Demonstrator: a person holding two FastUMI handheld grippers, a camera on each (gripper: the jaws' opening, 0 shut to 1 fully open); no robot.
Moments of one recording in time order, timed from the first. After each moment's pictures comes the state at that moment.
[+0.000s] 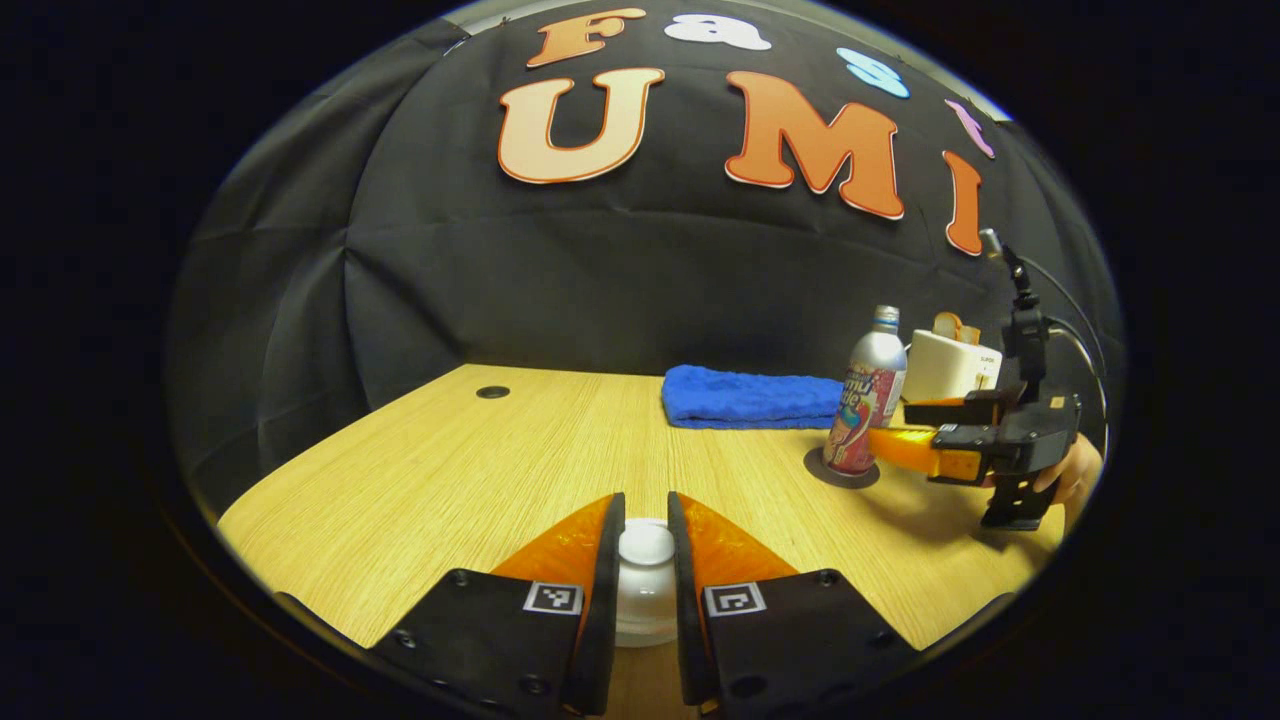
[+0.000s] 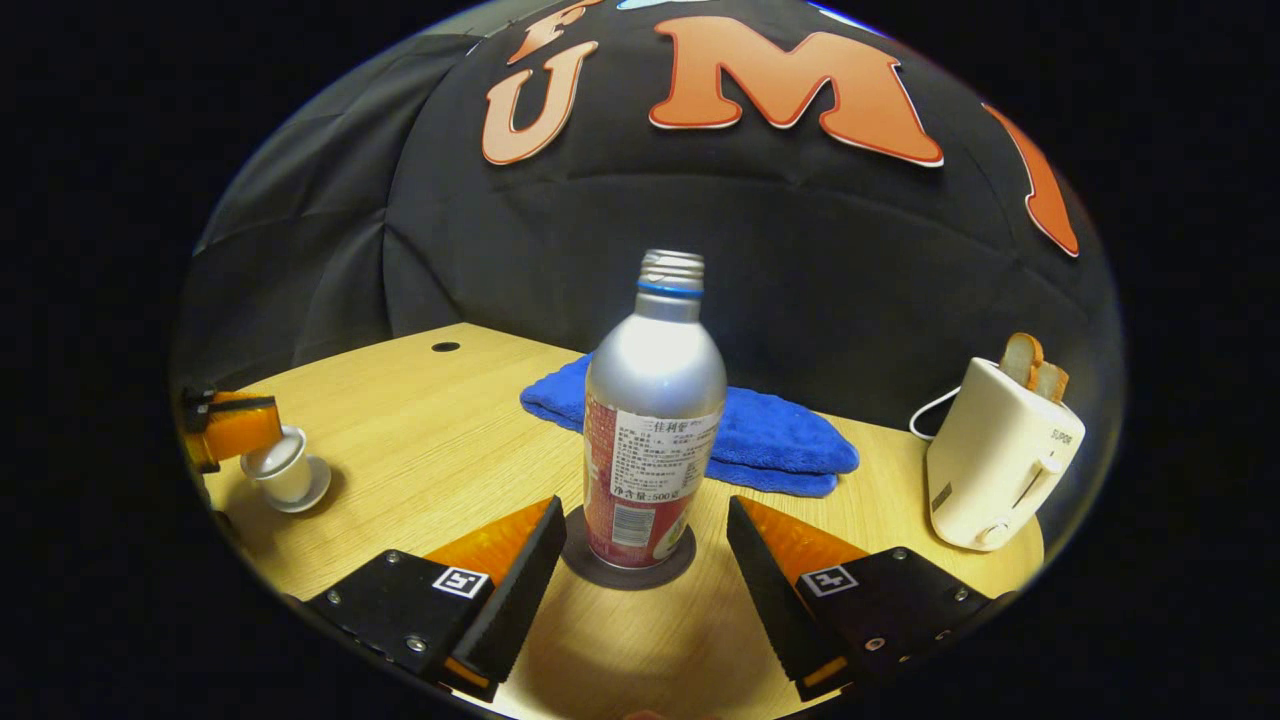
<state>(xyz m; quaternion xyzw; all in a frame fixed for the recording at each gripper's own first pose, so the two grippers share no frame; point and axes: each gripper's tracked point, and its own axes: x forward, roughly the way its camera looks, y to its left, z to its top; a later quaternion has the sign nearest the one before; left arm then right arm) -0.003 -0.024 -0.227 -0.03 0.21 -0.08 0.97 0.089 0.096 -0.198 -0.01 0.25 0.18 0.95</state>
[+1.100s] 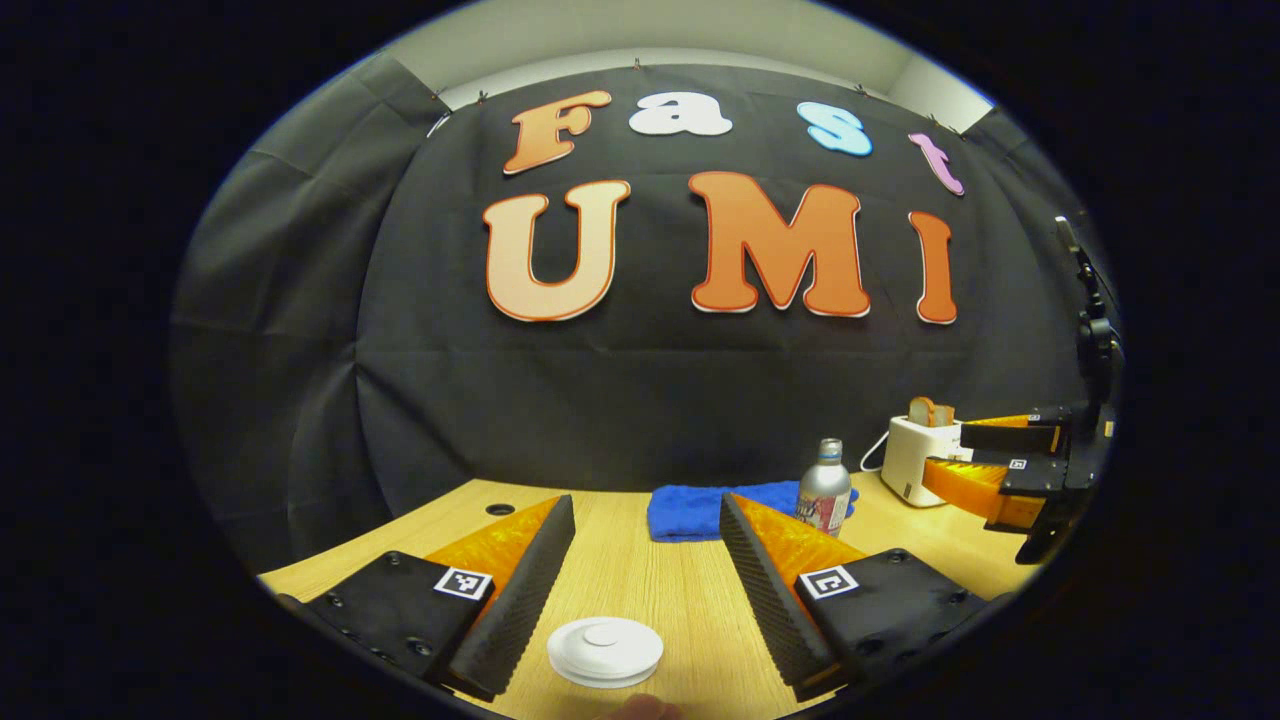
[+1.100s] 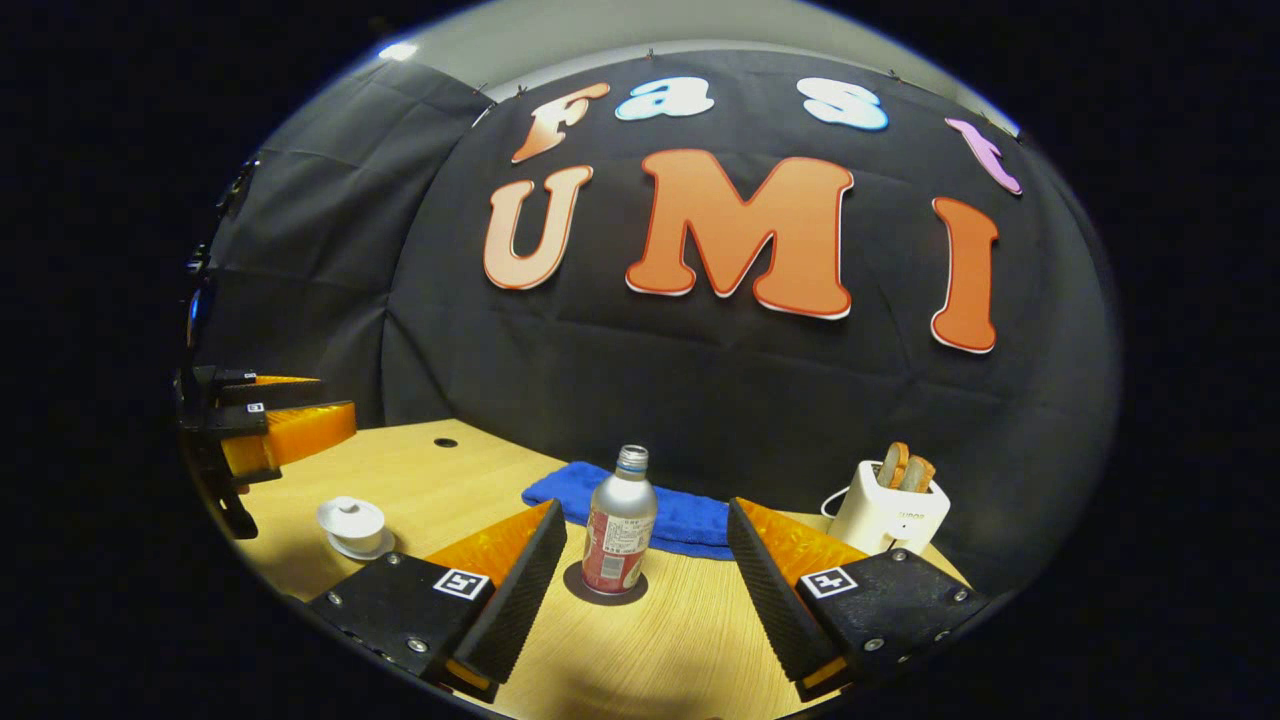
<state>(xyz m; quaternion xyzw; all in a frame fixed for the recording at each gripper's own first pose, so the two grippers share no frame) -0.010 -0.049 -0.075 -0.02 0.04 -0.07 1.00 0.018 0.048 -0.041 -0.01 0.08 0.12 0.99</state>
